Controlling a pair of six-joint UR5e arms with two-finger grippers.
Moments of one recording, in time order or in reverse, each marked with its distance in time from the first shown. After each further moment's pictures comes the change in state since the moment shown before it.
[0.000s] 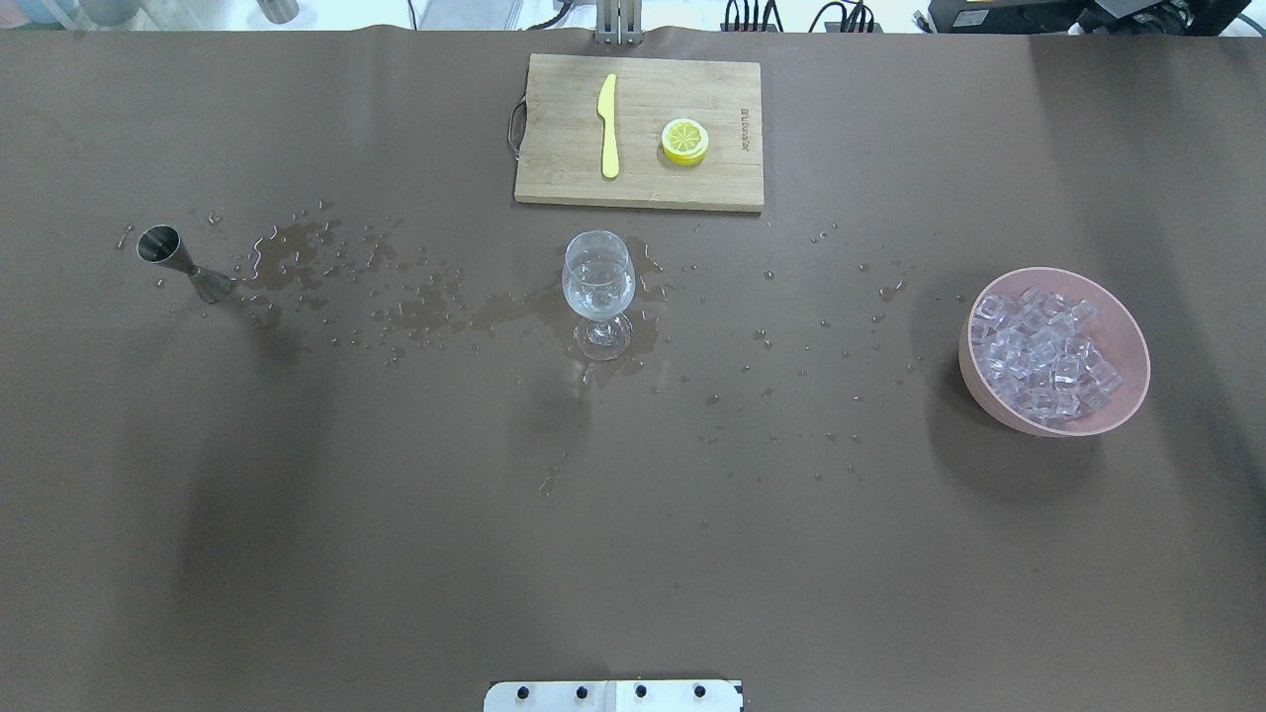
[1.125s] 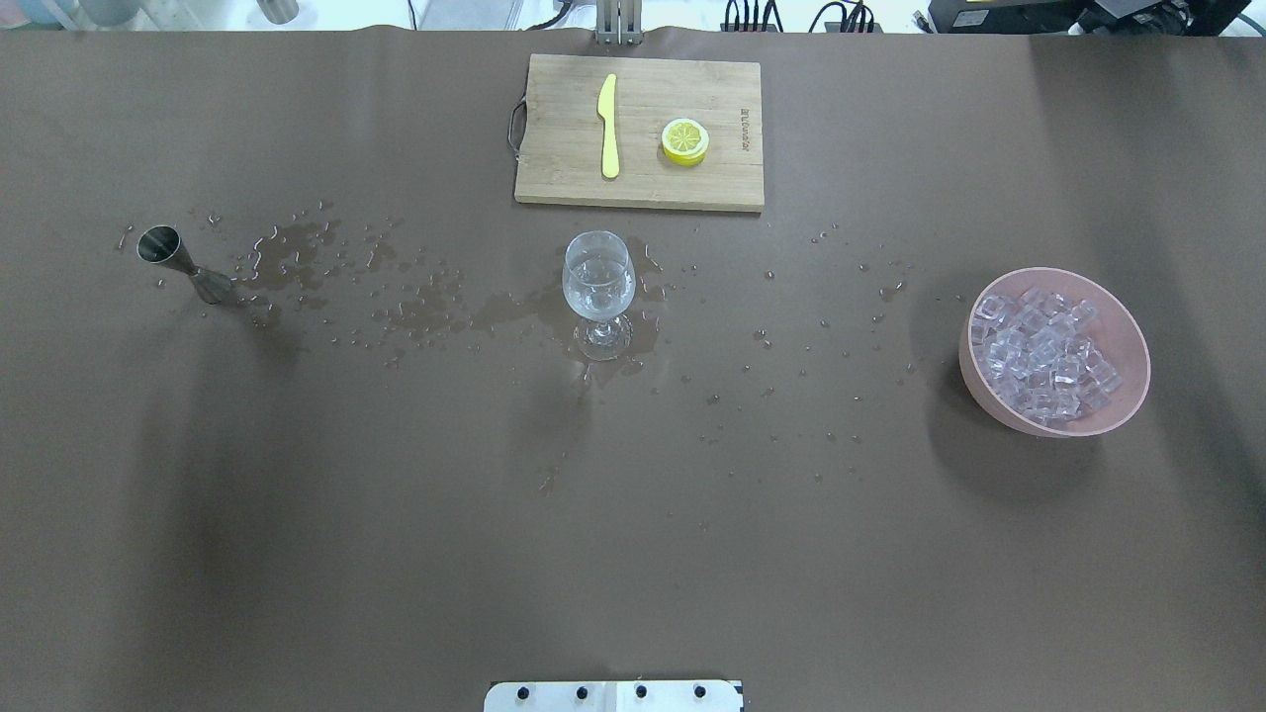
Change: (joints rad) left arm 0.141 0.070 0.064 -0.571 0.104 -0.381; right arm -0.007 0.002 -0.001 0.001 0.015 0.005
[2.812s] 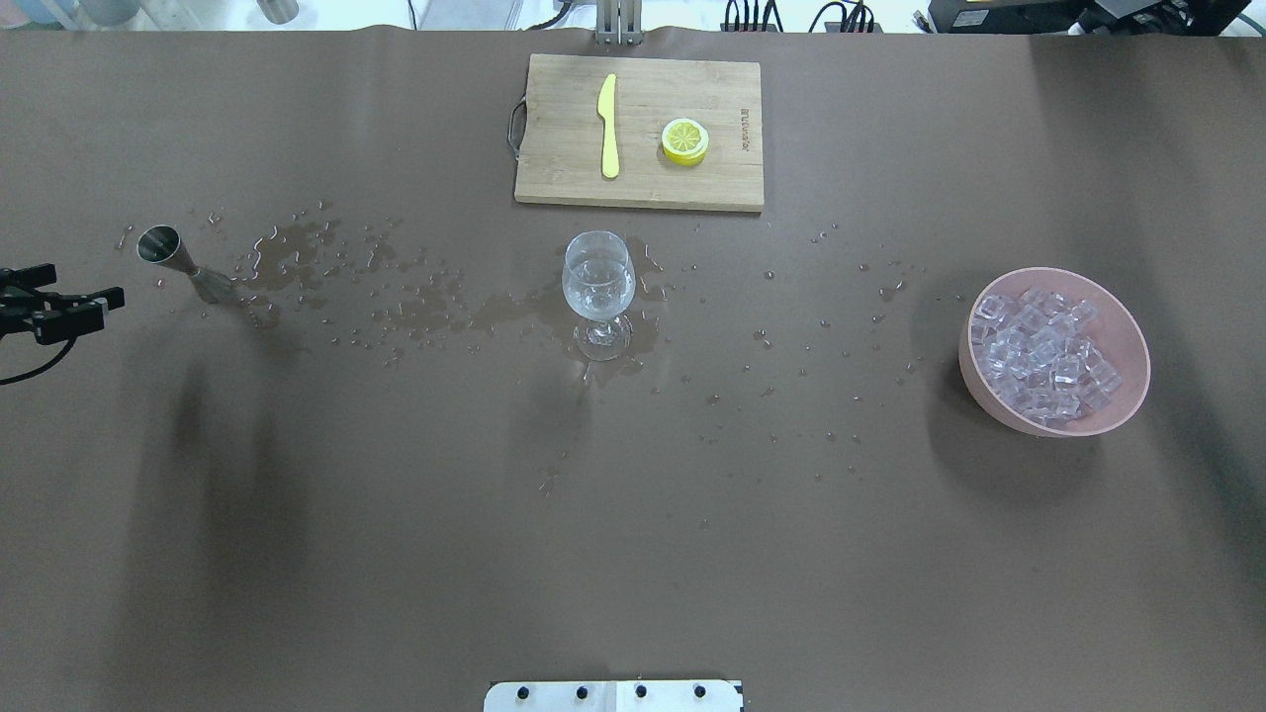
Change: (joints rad) left arm 0.586 0.060 0.053 -0.517 0.742 -0.519; right arm -0.083 0.014 -0.011 0.001 -0.003 0.014
